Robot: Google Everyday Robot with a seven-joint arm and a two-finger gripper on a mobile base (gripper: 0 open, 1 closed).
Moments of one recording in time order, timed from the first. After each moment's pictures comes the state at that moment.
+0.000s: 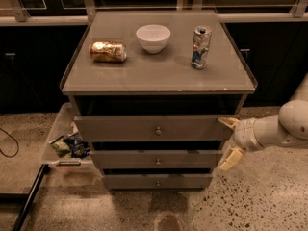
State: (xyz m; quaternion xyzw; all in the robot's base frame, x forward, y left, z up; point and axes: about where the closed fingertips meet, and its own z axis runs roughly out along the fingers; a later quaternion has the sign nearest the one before) arm 0.540 -0.246 0.651 -0.59 0.73 0.10 0.34
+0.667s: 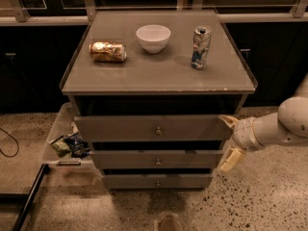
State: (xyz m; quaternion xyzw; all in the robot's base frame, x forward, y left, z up) arm 0.532 -0.244 0.660 -0.60 0.72 0.10 0.33
